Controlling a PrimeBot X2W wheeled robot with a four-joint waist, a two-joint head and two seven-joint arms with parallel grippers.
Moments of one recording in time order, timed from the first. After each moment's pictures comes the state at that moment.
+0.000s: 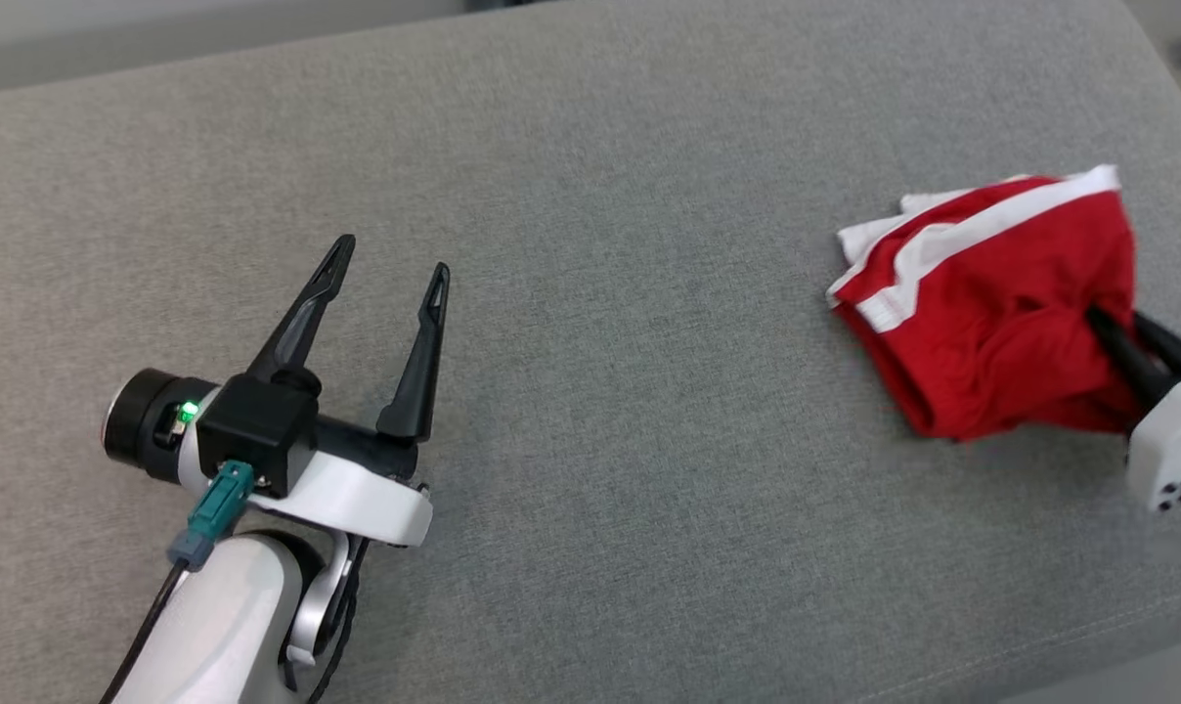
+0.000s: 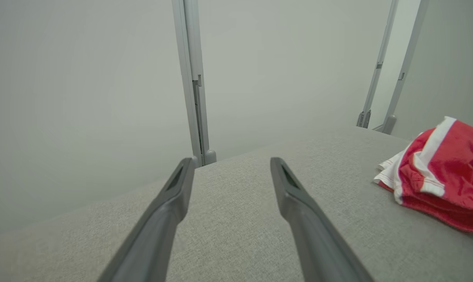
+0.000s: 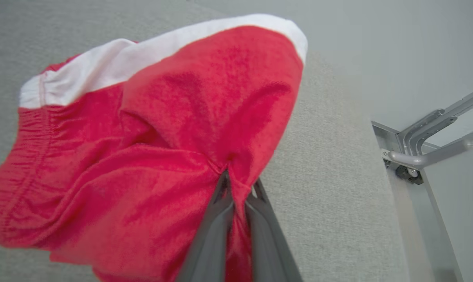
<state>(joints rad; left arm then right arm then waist) -0.32 0.27 -0.39 -0.01 -0.27 0.13 -0.14 -0.61 -0.64 0.72 0.58 0.61 0.13 -0.14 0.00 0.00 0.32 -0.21</state>
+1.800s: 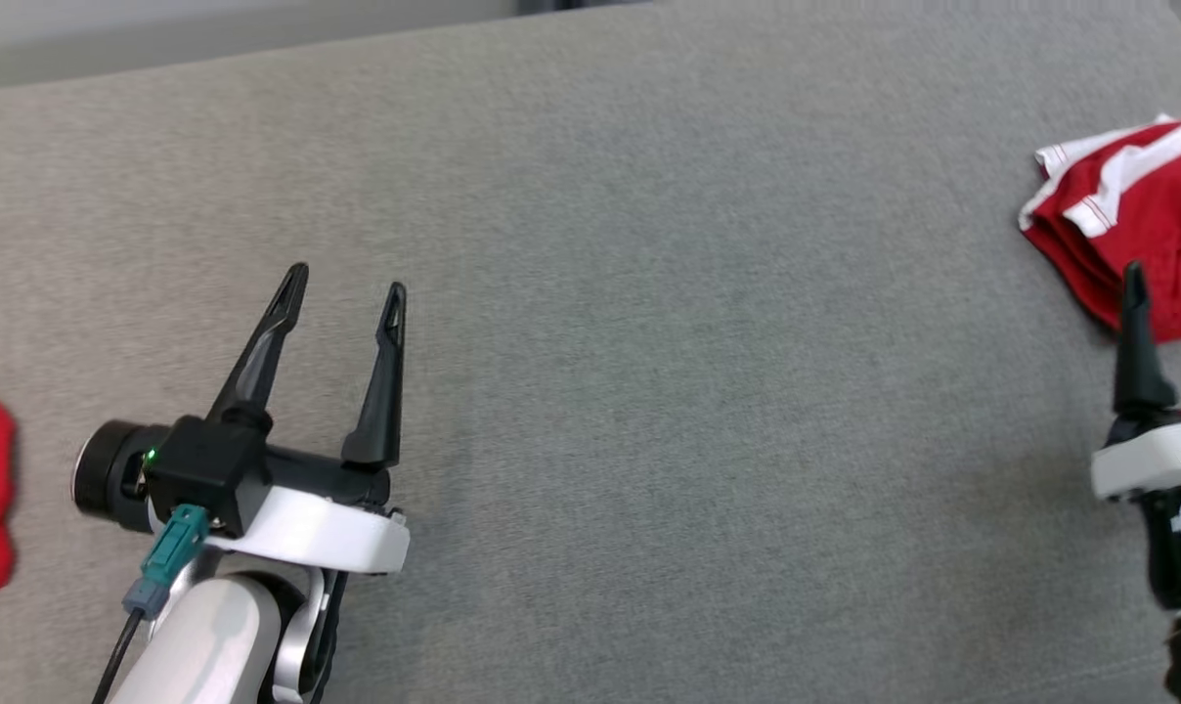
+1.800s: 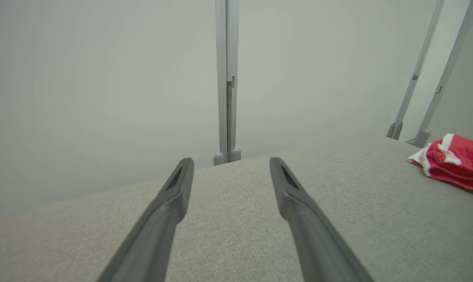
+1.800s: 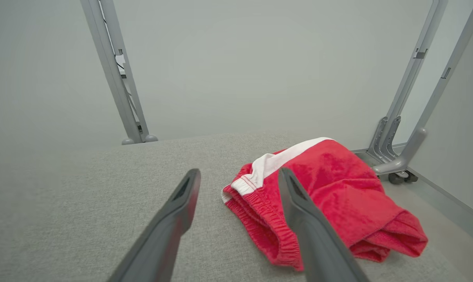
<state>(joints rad) -0.26 0.30 -0.37 -0.09 -0.32 0.20 -0.15 -0.38 -0.24 -0.07 0.42 0.32 0.13 -0.26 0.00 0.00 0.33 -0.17</state>
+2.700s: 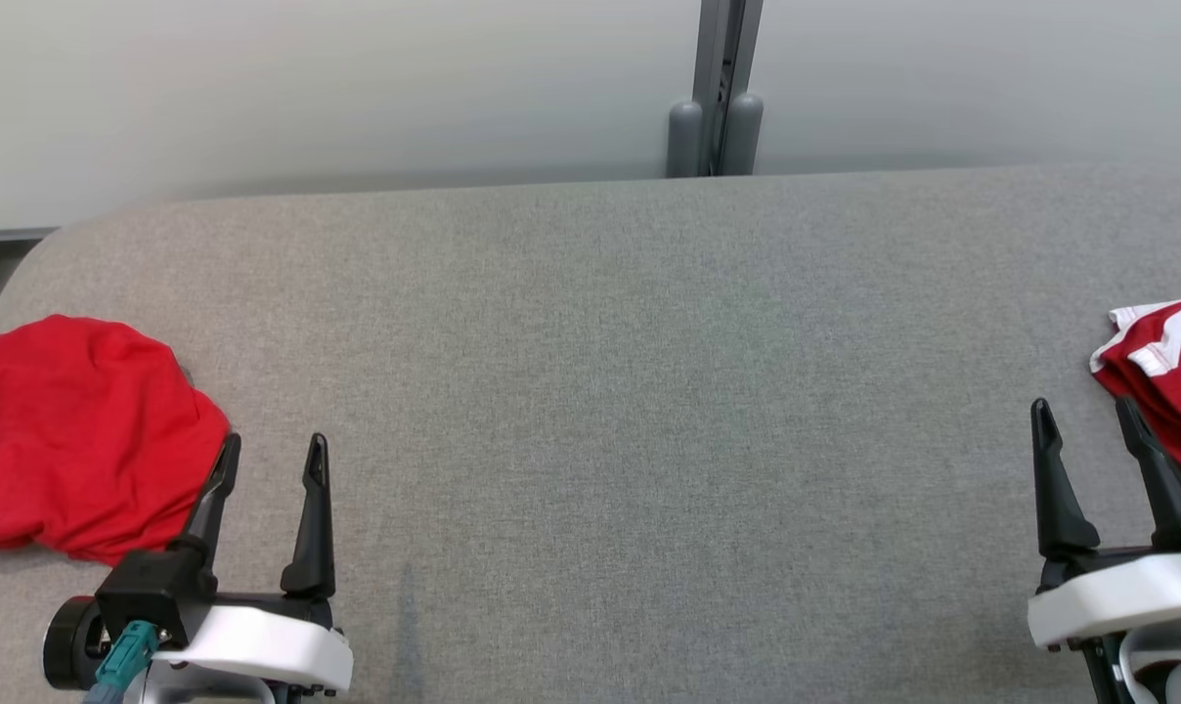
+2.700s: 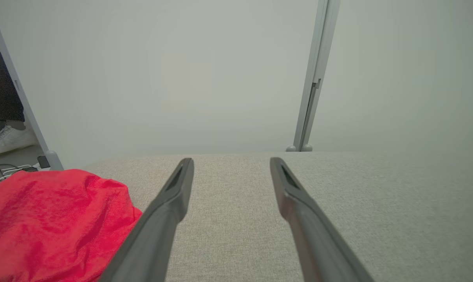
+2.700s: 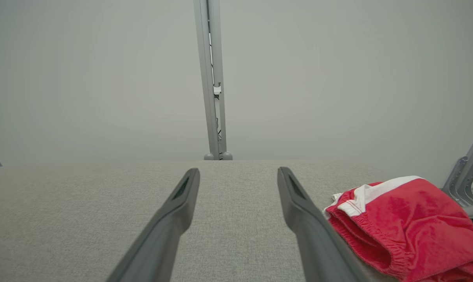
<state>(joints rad) -0.03 0.30 -0.28 -0.01 -0.42 0.24 -0.21 -0.08 -0.12 -0.07 0.10 0.18 0.13 -0.14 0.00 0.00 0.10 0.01</state>
